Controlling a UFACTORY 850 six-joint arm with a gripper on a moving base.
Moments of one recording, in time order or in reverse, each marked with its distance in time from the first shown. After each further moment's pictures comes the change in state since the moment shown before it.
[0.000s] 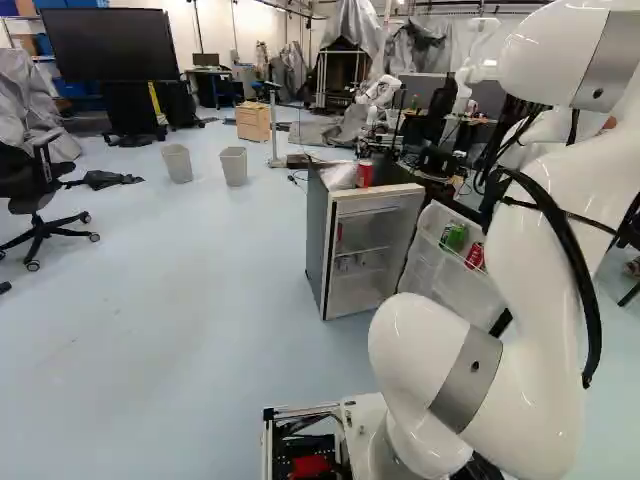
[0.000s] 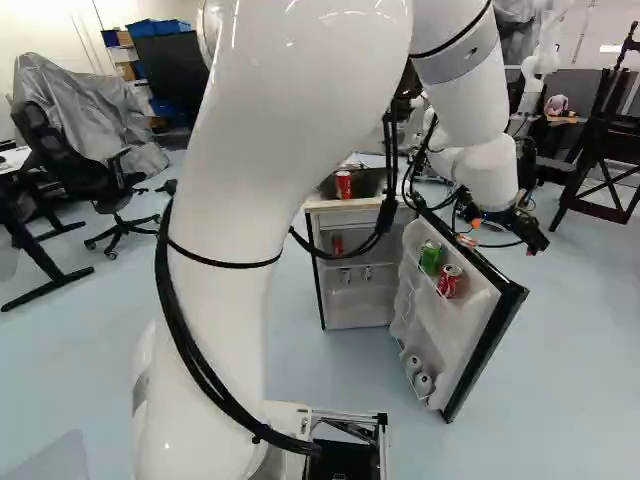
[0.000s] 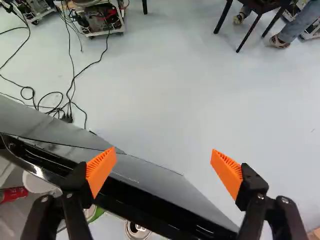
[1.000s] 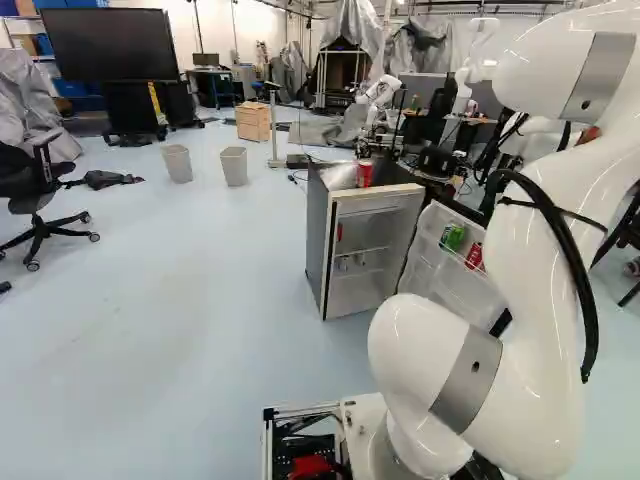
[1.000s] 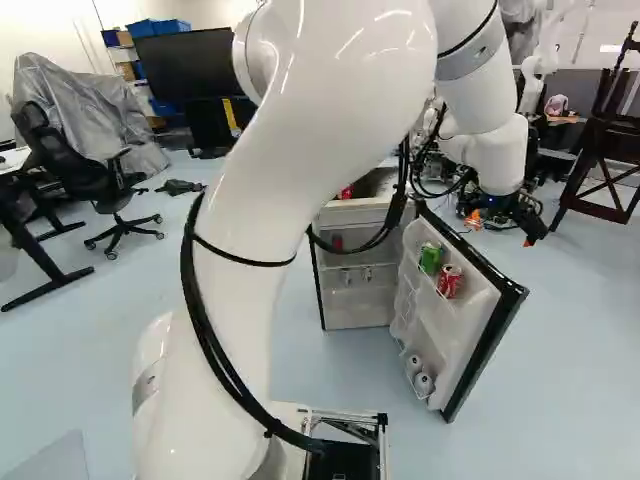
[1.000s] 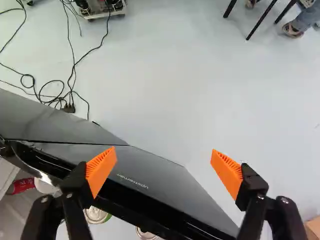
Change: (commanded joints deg) arm 1.0 -6.6 -12.0 0.0 -12.2 0.0
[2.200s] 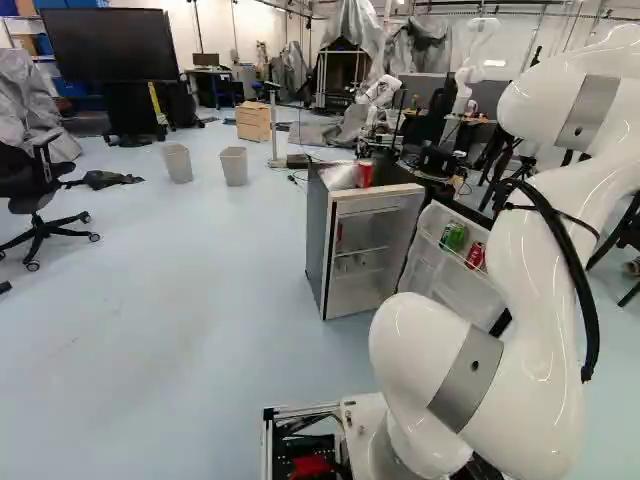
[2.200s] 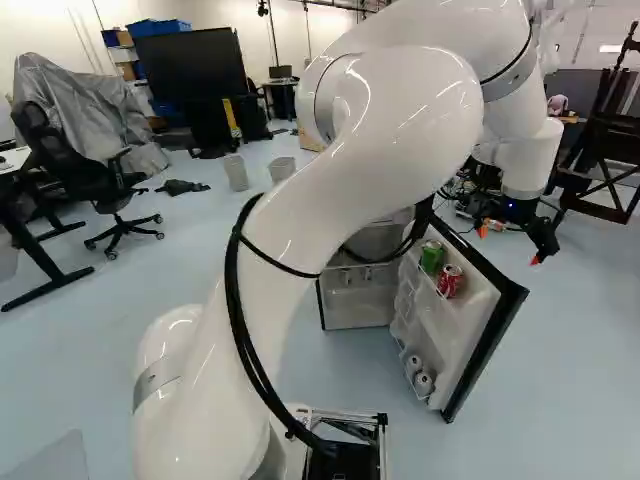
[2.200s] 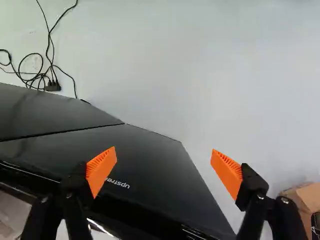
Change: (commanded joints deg) arm -2.4 -9.3 -13.2 0.0 -18.3 0.0
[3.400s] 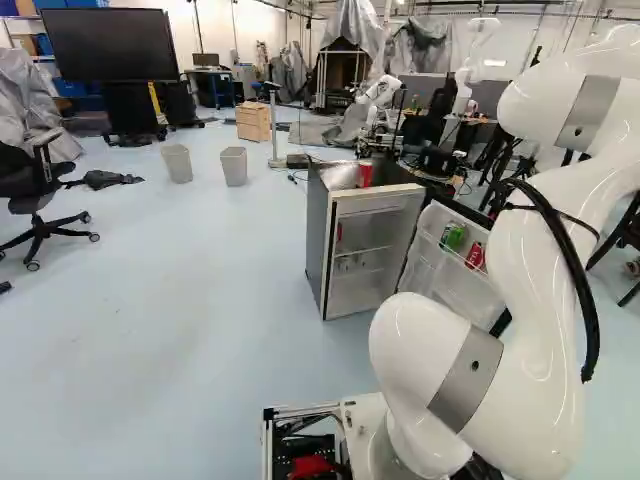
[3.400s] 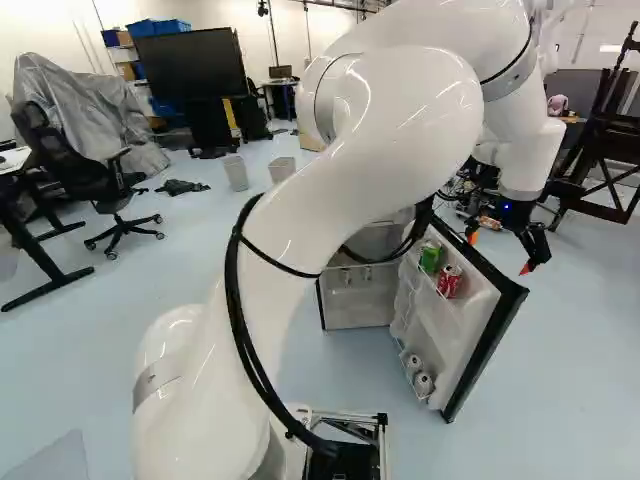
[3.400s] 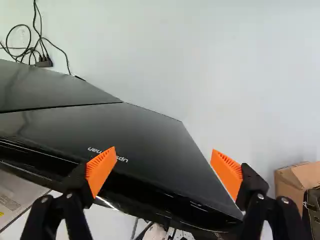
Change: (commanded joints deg) arm 0.0 0.0 0.1 0.0 -7.4 0.0
